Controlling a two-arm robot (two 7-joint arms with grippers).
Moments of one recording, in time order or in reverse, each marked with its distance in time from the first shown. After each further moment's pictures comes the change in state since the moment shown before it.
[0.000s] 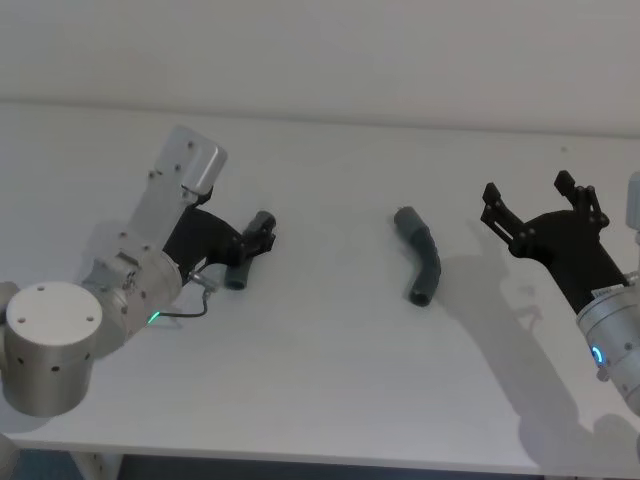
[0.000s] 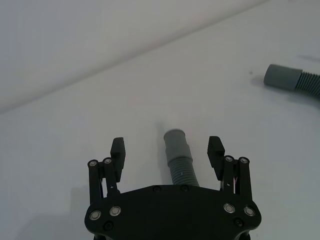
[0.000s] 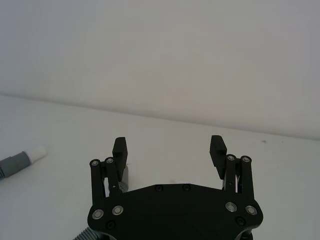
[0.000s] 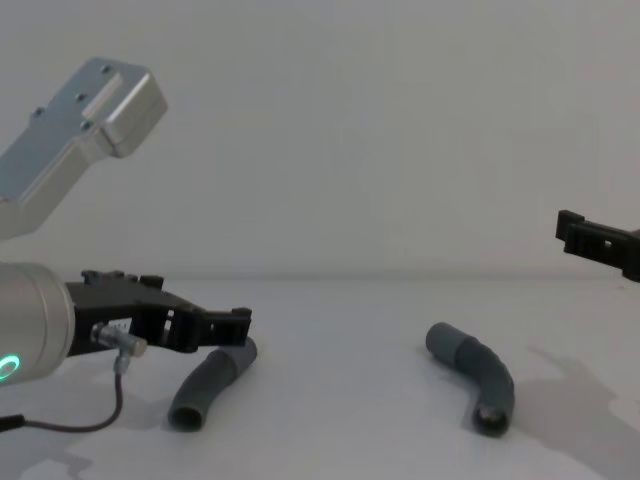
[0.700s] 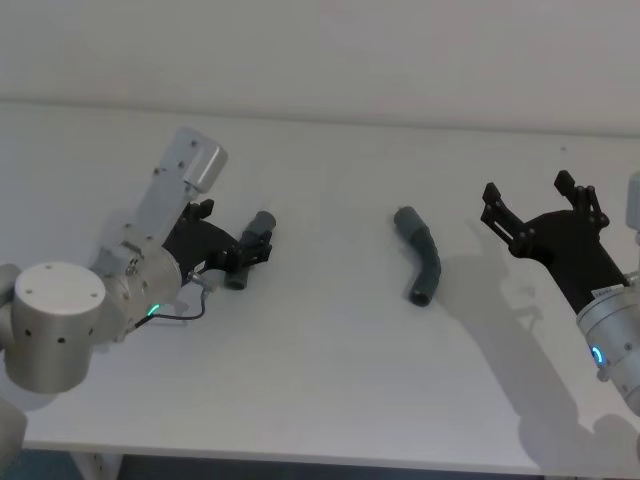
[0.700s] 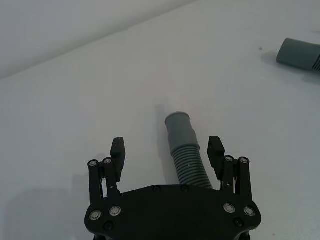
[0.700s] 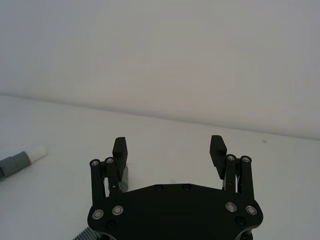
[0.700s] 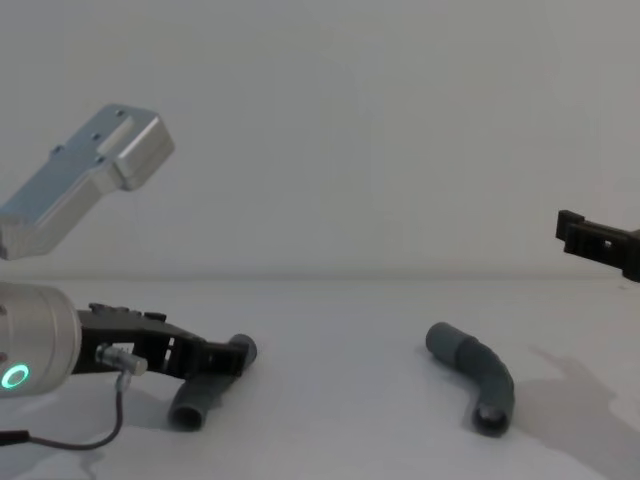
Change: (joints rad) left arm -0.061 -0.021 -0.004 0.093 -0.026 0.077 -0.069; right arm 0.000 0.000 0.000 0.000 0.000 0.000 0.000
